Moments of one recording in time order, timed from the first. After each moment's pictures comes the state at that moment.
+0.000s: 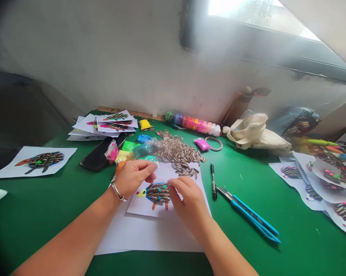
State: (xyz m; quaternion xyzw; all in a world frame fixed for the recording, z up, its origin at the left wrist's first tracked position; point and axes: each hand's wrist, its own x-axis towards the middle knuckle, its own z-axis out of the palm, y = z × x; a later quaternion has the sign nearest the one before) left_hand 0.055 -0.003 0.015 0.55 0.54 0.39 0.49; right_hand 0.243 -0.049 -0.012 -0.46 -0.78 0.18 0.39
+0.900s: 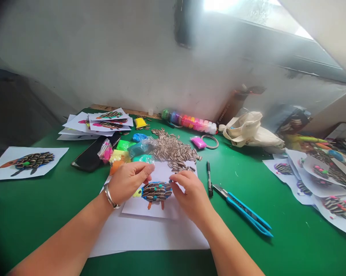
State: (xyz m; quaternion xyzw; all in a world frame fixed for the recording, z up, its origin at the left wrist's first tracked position) left_hand 0.057 -0.010 0.026 0.67 0.56 0.30 0.38; right_hand 0.259 -0.038 -0.003 -0.50 -0.76 0.22 0.34
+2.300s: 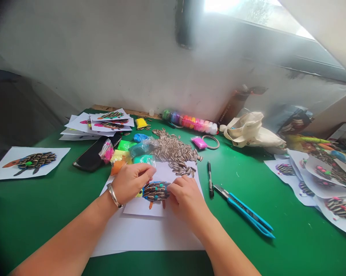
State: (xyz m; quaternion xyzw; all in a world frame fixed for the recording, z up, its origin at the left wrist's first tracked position) left_hand 0.057 -0.009 0.018 0.73 0.56 0.28 0.29; right_hand 0.251 -0.044 -0.004 -0.49 -0.84 0.12 0.19
